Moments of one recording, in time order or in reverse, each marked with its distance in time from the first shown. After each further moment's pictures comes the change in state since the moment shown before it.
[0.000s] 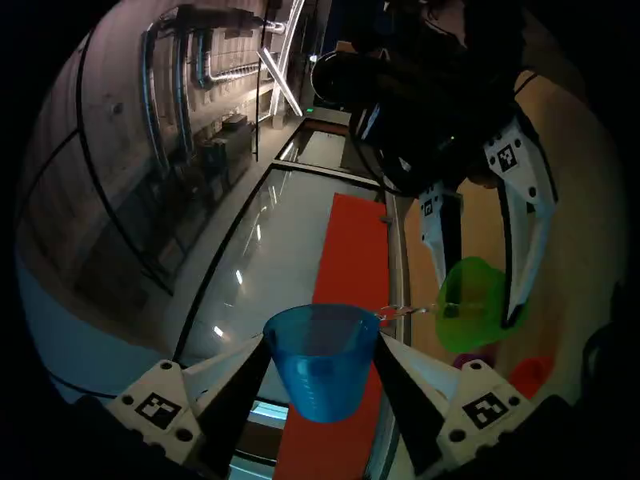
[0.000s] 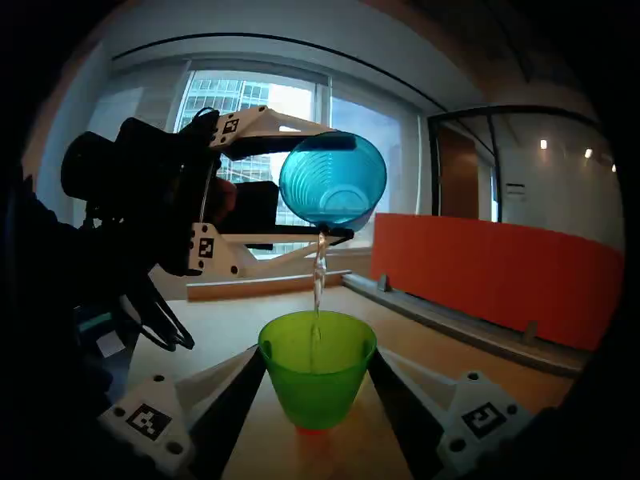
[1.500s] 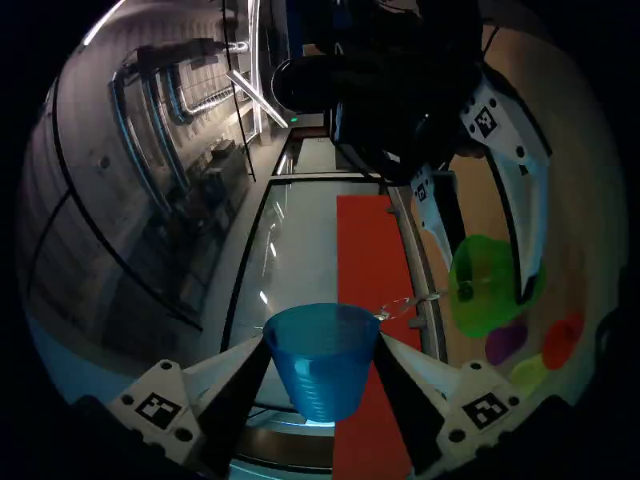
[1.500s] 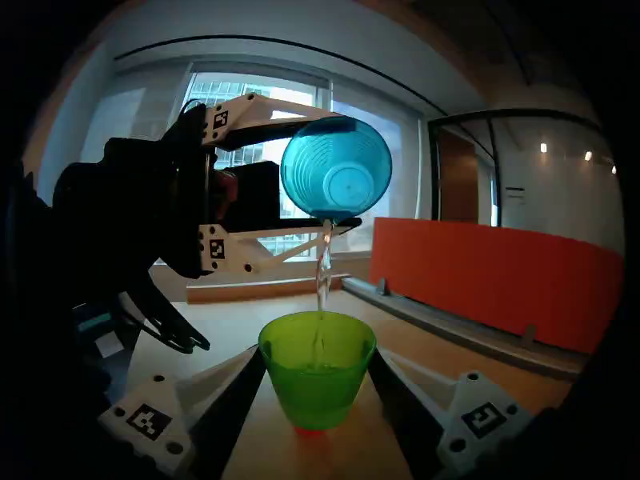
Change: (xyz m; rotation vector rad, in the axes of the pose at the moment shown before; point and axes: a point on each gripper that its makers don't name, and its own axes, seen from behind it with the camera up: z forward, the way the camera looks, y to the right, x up) left arm 0.015 -0.015 0.004 0.061 0.024 0.233; right arm 0.002 0.001 -0.004 0.000 0.015 -0.006
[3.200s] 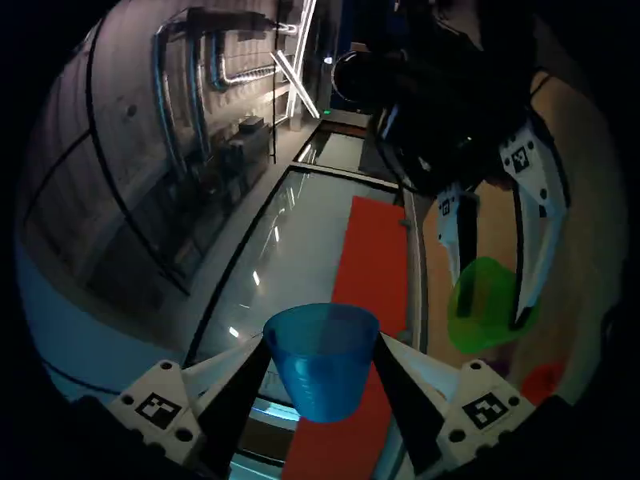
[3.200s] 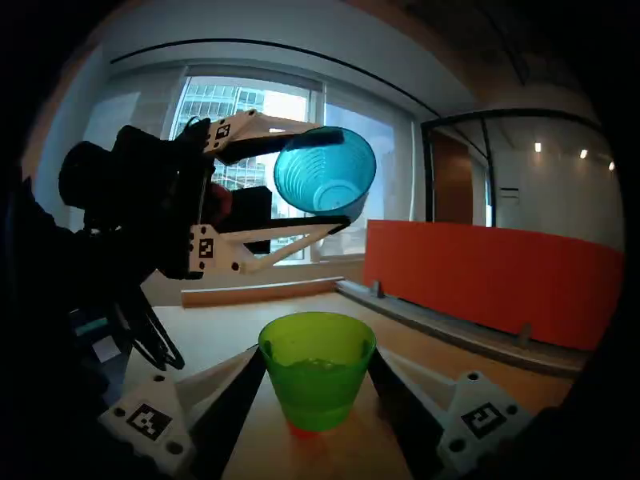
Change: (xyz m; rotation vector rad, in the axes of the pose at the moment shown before) left arm -0.012 0.003 0.003 0.023 -0.032 -0.276; right arm 0.002 0.008 -0.003 -0.025 0.016 0.011
